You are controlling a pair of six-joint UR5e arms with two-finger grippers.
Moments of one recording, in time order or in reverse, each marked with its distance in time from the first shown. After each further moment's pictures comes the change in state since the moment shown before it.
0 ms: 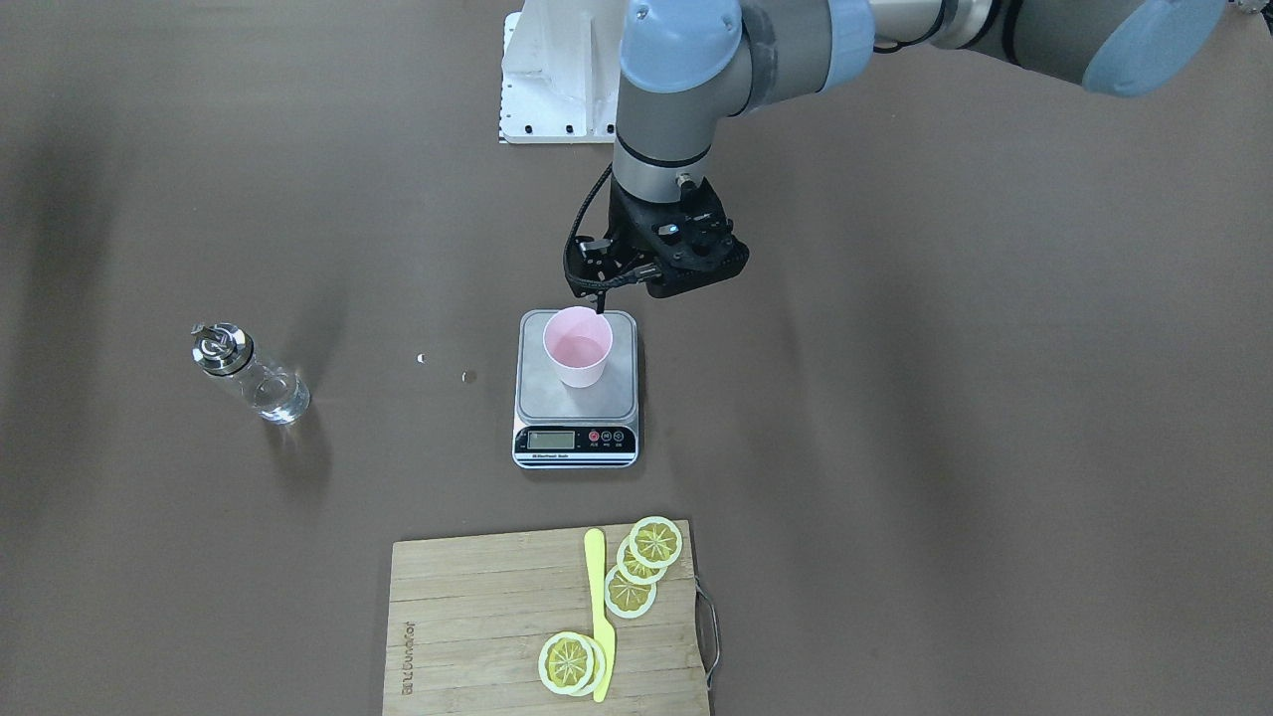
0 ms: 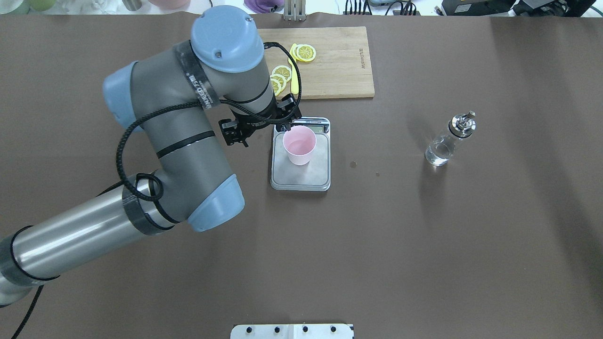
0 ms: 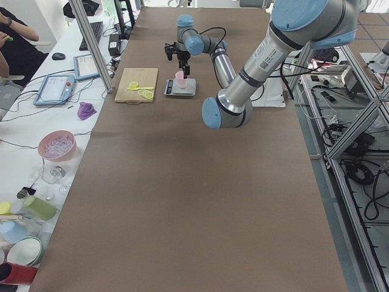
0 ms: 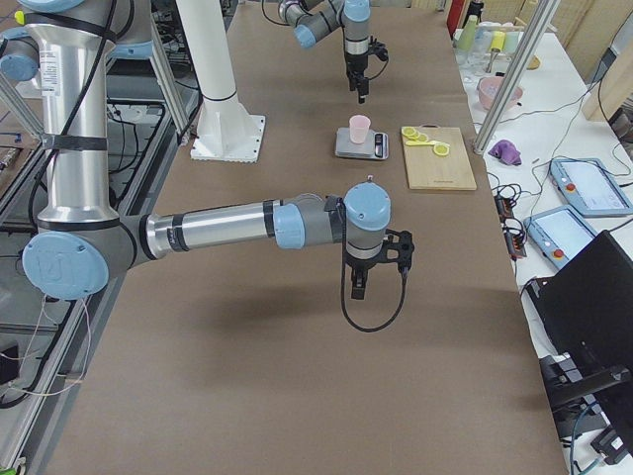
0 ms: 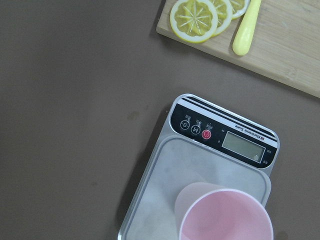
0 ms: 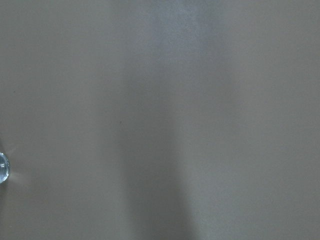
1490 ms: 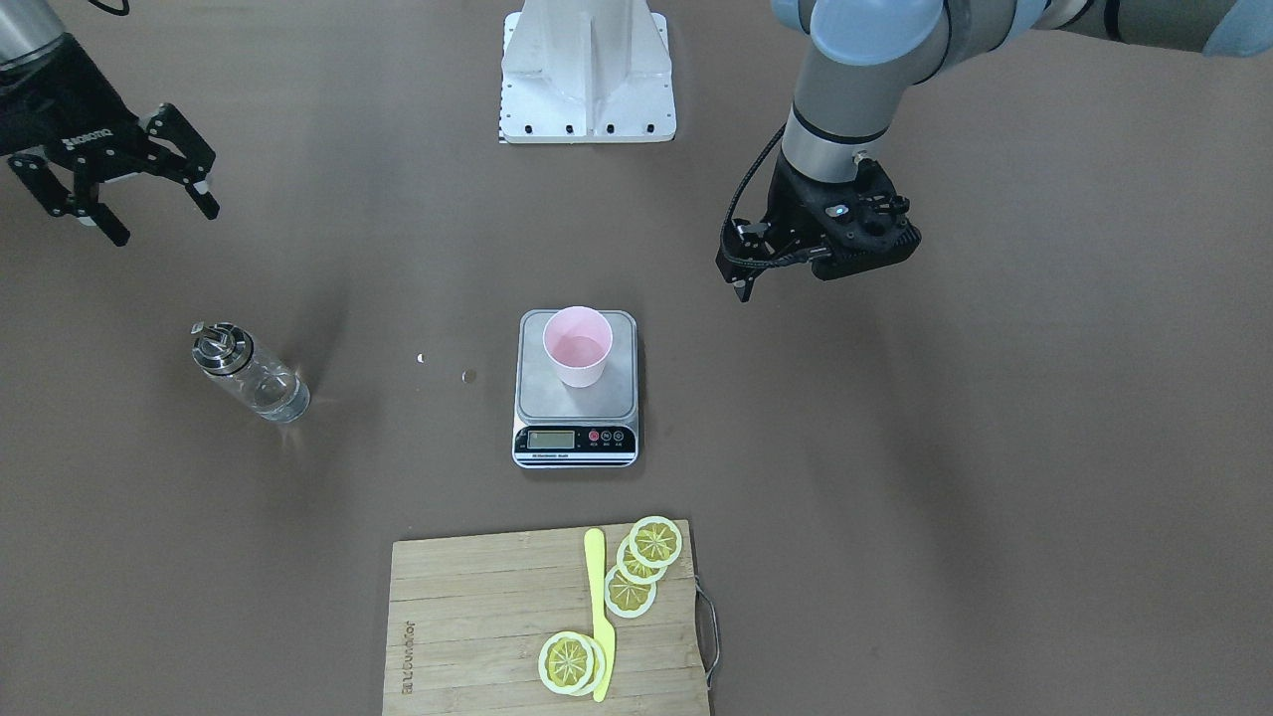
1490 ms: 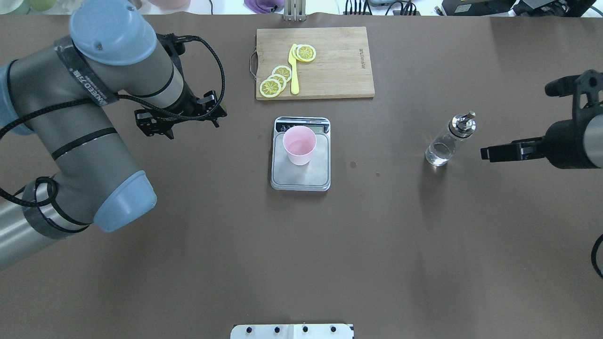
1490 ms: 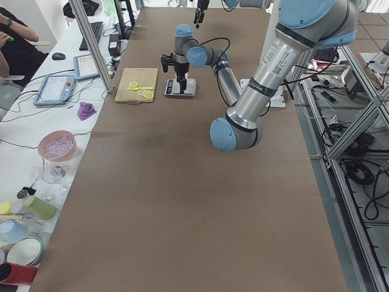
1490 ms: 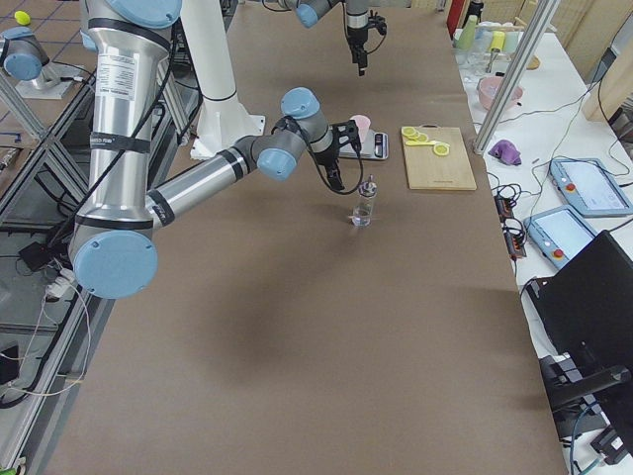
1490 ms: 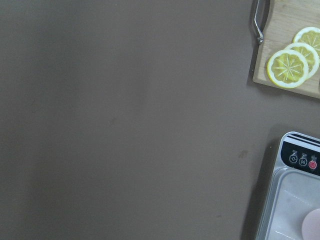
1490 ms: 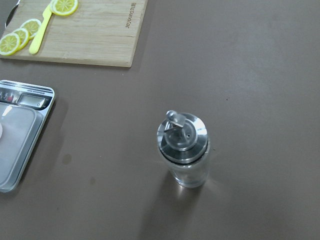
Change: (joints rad) left arm -0.097 0.221 -0.189 0.046 -0.013 0.179; right arm -0.712 -0.111 0.401 0.530 -0.565 0.684
